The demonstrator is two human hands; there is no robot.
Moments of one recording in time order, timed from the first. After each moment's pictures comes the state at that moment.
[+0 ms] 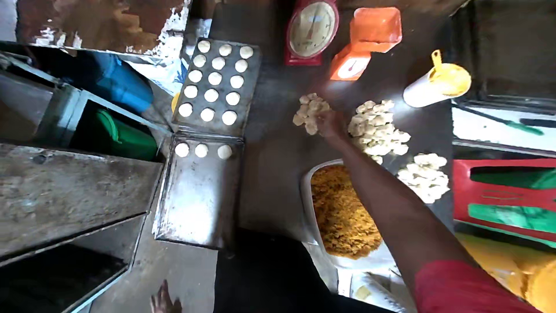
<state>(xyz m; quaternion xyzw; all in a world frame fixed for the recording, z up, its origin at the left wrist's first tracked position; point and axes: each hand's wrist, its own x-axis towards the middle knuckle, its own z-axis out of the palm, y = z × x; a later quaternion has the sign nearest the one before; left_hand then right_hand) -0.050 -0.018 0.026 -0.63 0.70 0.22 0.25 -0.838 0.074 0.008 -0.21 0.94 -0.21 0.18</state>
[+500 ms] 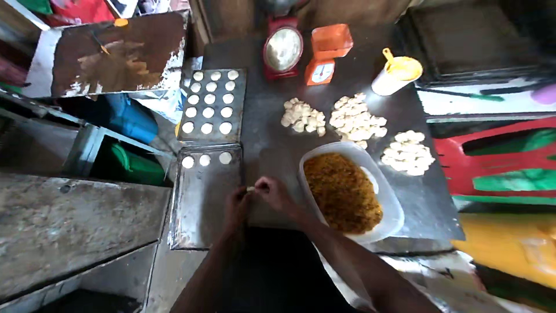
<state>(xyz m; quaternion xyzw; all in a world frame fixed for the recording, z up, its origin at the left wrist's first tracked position) -0.383 -0.053 0.074 -0.31 0.72 0.62 -0.05 -0.513 0.082 0.072 -0.30 0.77 -0.49 0.29</state>
